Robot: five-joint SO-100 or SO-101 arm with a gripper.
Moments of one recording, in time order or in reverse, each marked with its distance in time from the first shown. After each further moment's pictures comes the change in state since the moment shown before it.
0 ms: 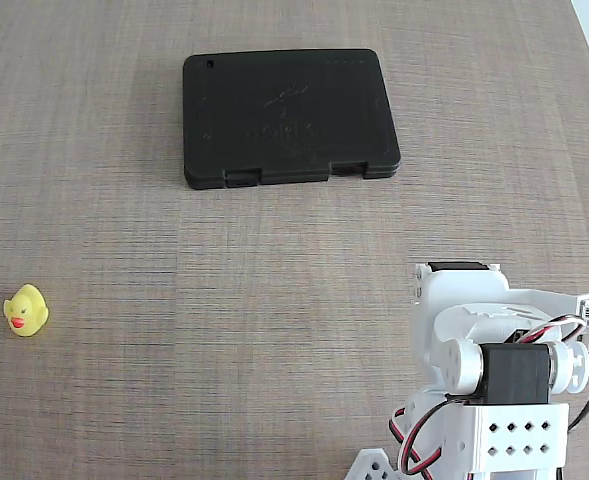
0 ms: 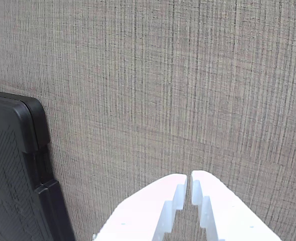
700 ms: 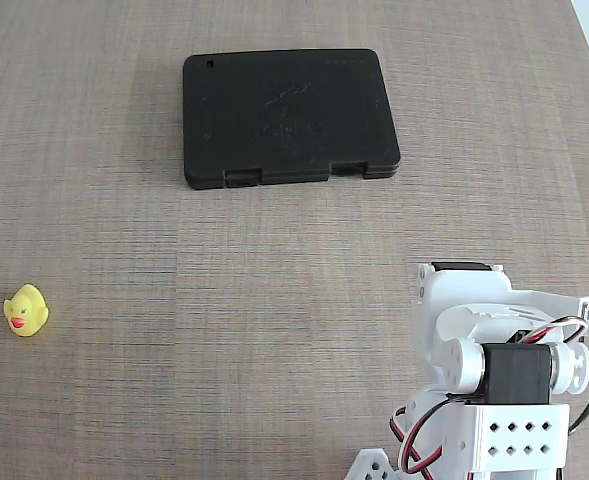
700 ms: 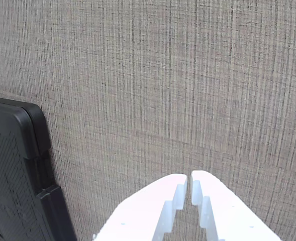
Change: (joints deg) arm 0.8 0.0 0.1 0.0 0.4
